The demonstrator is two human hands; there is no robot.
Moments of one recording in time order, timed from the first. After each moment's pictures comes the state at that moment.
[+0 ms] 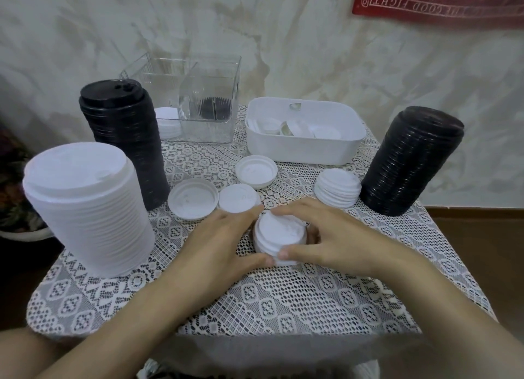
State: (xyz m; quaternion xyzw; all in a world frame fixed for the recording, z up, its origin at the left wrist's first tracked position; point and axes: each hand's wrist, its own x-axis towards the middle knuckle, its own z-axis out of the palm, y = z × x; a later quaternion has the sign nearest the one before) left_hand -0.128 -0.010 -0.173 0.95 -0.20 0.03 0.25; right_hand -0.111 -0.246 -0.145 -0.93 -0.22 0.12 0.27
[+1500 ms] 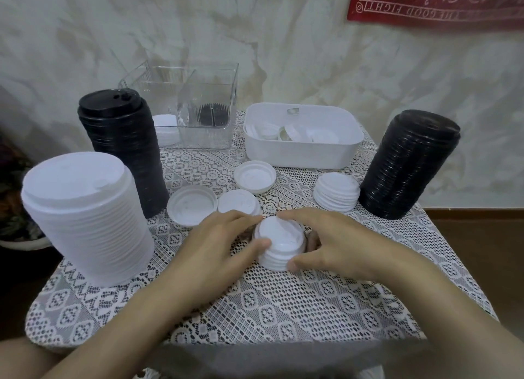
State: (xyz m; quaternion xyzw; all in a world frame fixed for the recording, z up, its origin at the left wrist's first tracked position) left_hand -0.119 -0.005 -0.177 0.94 -0.22 0.05 0.27; right_hand -0.113 -0.246 -0.138 -0.94 -0.18 0.14 0.25
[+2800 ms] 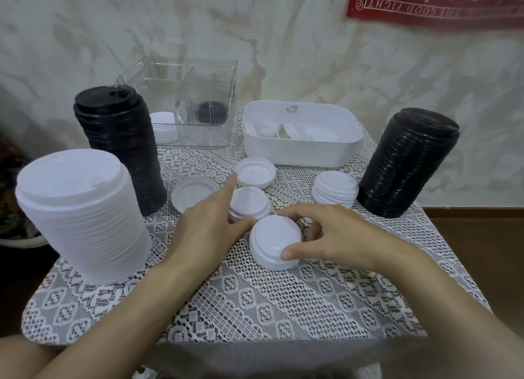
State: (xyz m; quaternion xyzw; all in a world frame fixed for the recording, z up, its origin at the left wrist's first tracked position) left_hand -0.092 -0.015 -0.171 0.97 -0.07 0.07 0.23; right_hand -0.106 -0.253 -0.140 -0.93 -0.18 0.14 0.29
